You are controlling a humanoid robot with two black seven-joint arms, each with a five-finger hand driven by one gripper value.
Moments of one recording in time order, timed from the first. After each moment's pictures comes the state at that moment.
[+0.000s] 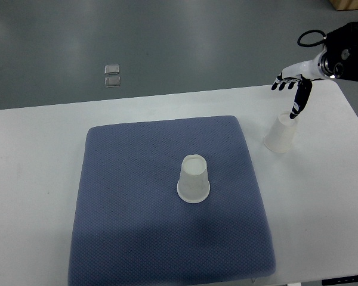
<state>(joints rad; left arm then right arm) -0.03 0.00 0.06 -0.20 0.12 -0.10 0.15 1.72 -0.41 -0.93 0.97 -0.48 0.24 -0.03</state>
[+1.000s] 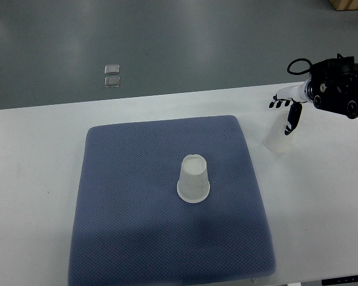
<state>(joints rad) -0.03 0.00 0.06 -0.20 0.12 -0.10 0.15 1.52 -0.29 -0.92 0.78 -0.50 0.18 -0.02</state>
